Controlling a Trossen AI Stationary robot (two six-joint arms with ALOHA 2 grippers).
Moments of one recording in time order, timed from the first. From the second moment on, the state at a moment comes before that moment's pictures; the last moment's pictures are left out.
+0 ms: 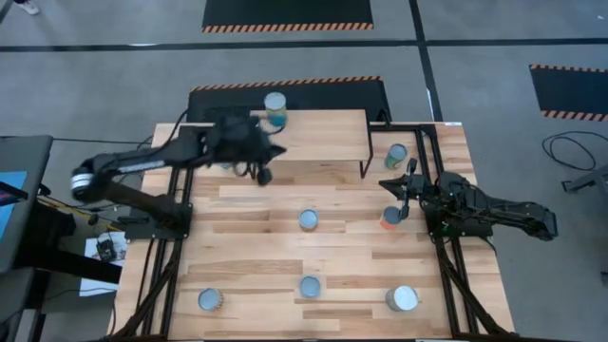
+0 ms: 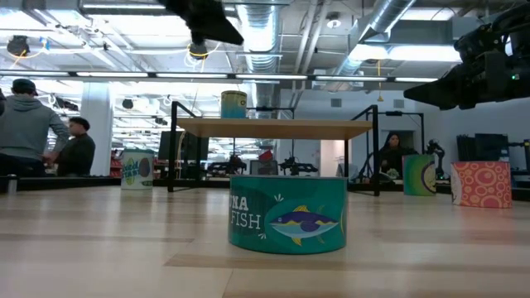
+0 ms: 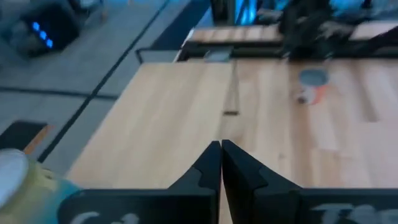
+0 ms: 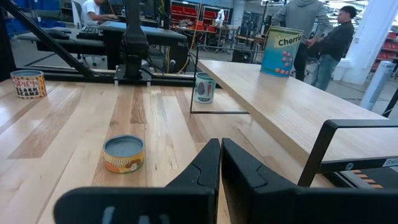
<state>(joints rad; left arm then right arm) 0.27 1.21 1.08 -0.28 -0.05 0.14 -0.25 0.06 0.02 0.01 0.03 -0.12</state>
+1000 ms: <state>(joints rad) 0.03 0.93 0.31 0.79 -0.02 0.10 -0.25 0.06 0.01 0.04 0.03 -0.05</state>
